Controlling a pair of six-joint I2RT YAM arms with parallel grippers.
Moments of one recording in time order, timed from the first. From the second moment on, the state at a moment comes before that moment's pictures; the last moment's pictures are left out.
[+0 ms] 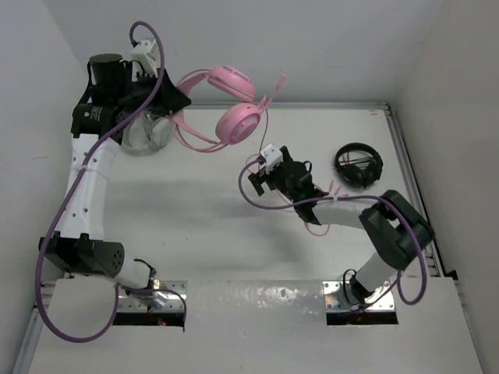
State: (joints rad) left arm -0.05 1.46 1.81 -0.72 0.58 -0.15; right arm 0.66 1.56 0.64 0.71 0.07 -0.24
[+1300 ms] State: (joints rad) left arm -0.39 1.61 1.25 -0.43 0.02 0.32; right arm 1.05 1.72 1.81 -0.91 0.46 -0.33
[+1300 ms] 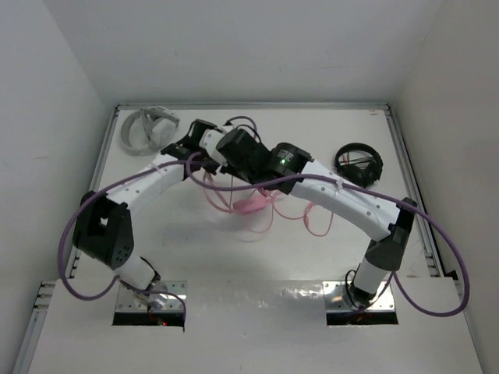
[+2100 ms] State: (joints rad) left arm -0.58 1.39 1.20 -0.35 -0.16 0.49; right arm 0.67 1.67 1.66 -0.64 0.64 -0.59
